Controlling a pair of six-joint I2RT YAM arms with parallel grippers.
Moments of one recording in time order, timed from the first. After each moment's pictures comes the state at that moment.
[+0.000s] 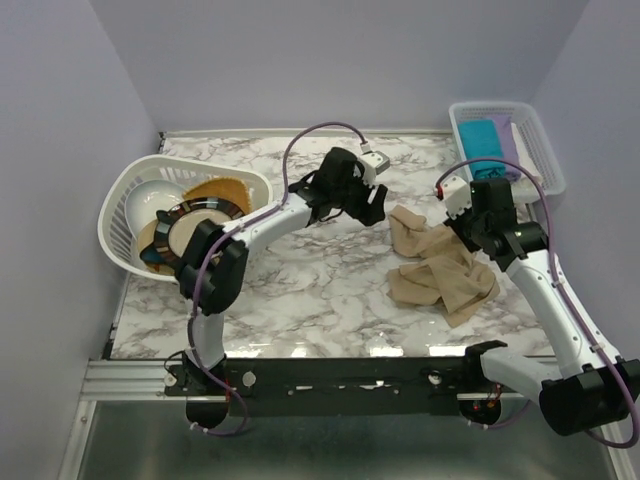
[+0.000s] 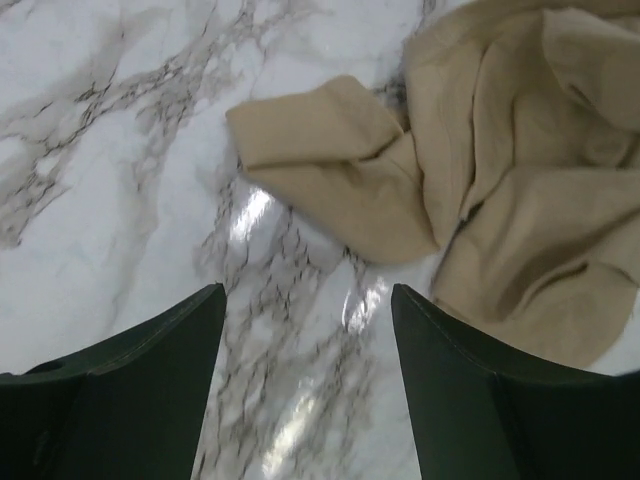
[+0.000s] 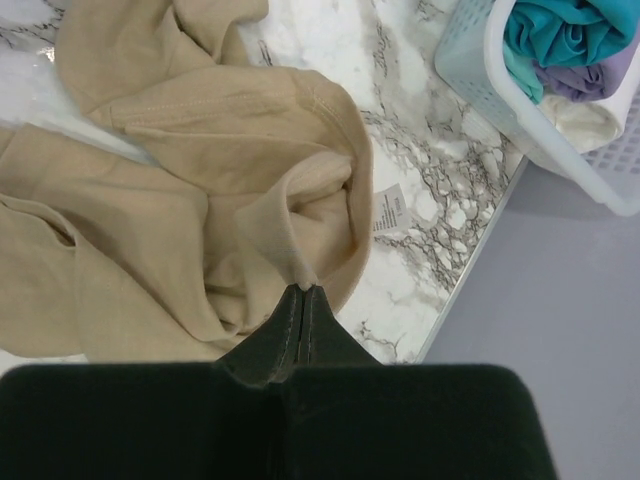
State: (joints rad) left arm -0.69 1.83 1.44 -0.16 0.35 -0.04; right arm 0.22 1.08 1.04 -0.79 0.16 -0.53
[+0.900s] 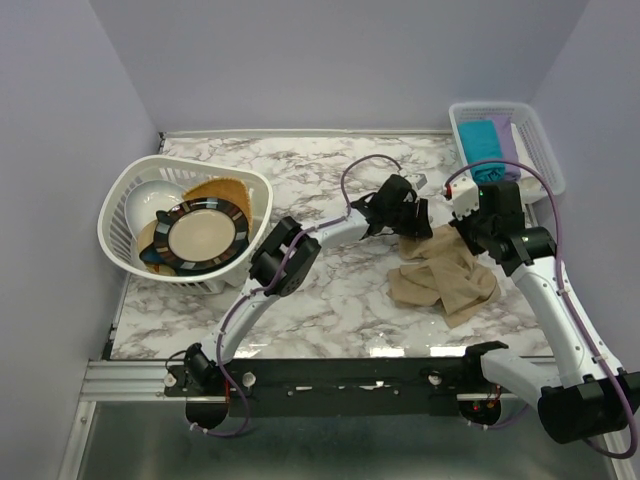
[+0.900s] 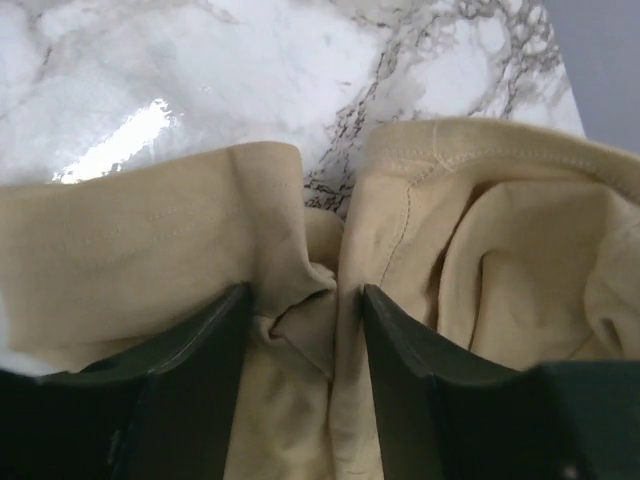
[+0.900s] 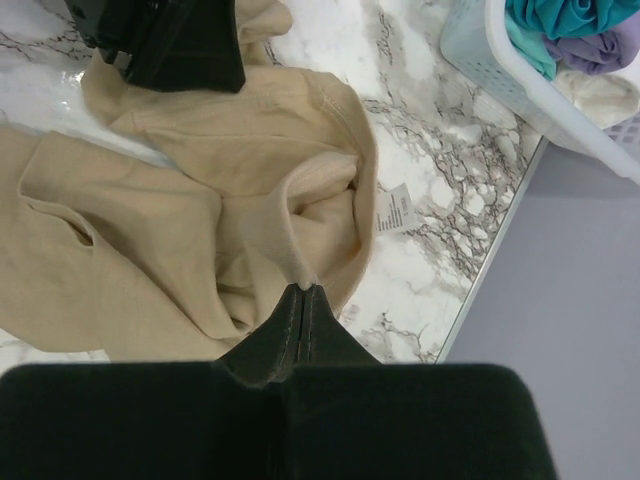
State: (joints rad) left arm -0.83 2.50 1.99 -0.05 0.34 -0.59; right arm 0.18 1.04 1.04 -0.81 0.13 -0.47
